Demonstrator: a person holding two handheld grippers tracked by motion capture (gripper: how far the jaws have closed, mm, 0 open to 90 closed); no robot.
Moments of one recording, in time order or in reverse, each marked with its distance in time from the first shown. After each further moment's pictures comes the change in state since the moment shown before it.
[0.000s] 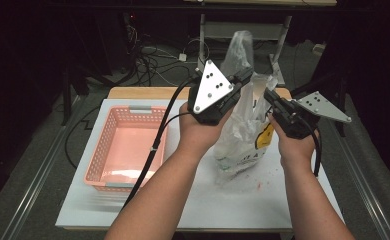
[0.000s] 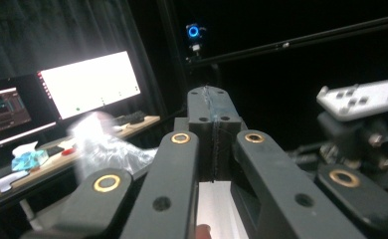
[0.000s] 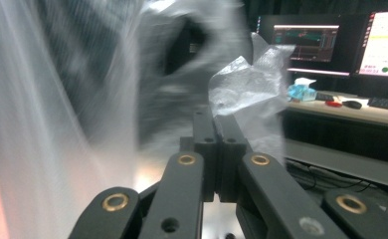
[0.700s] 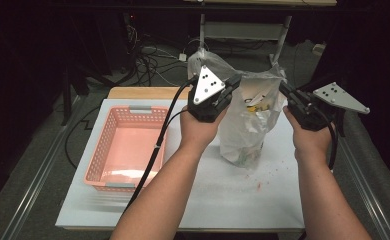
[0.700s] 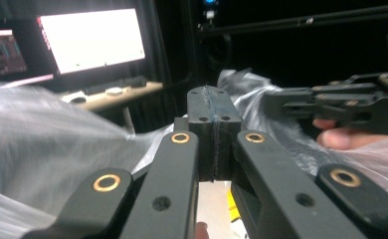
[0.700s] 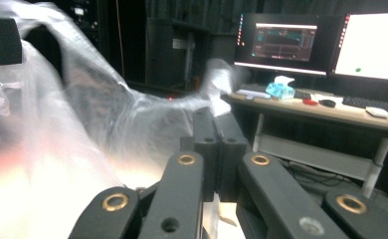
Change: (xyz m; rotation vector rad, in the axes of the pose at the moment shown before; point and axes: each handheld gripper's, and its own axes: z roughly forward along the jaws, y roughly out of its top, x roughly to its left) left arm 0.018 -0.048 0.022 0.090 0.020 -0.124; right arm -0.029 0.008 -0.006 0.029 -0.053 -0.013
